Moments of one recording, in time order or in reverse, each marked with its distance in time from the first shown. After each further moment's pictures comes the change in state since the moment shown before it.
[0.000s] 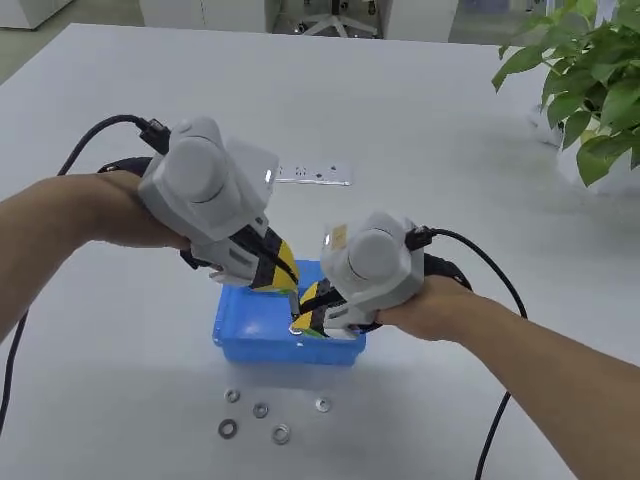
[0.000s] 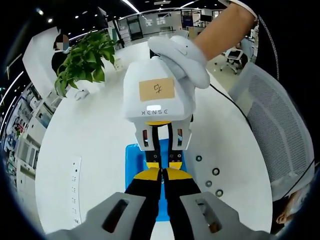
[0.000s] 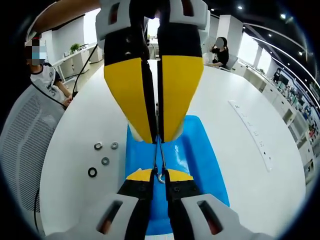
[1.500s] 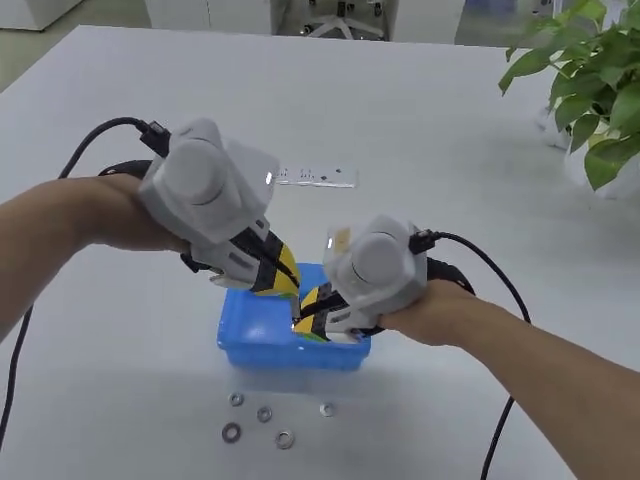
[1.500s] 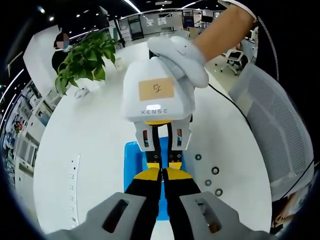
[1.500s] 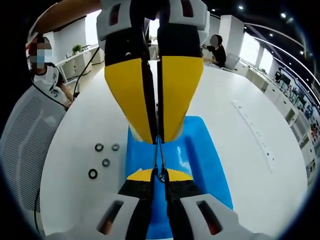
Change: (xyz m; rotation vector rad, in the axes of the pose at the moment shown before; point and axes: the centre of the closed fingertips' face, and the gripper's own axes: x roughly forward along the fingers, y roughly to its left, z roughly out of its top) left arm 0.005 0.001 -0.009 -0.019 -0.003 -0.006; right arm 0.010 0.001 -0.002 0.003 -0.006 0.027
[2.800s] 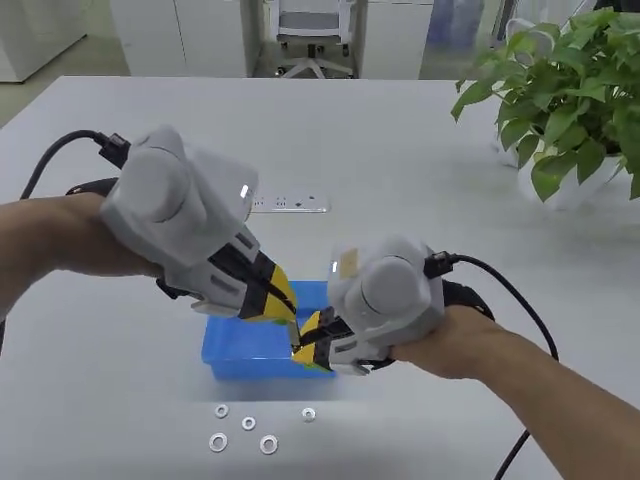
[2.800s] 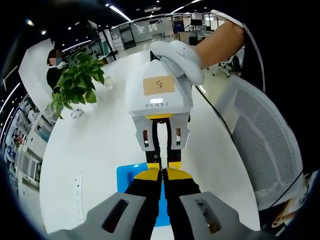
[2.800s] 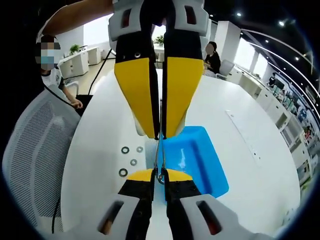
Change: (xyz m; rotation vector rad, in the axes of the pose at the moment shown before) left arm -0.031 -0.042 0.060 0.080 -0.057 -0.014; right arm -0.063 0.042 0.019 -0.016 -0.026 -0.069
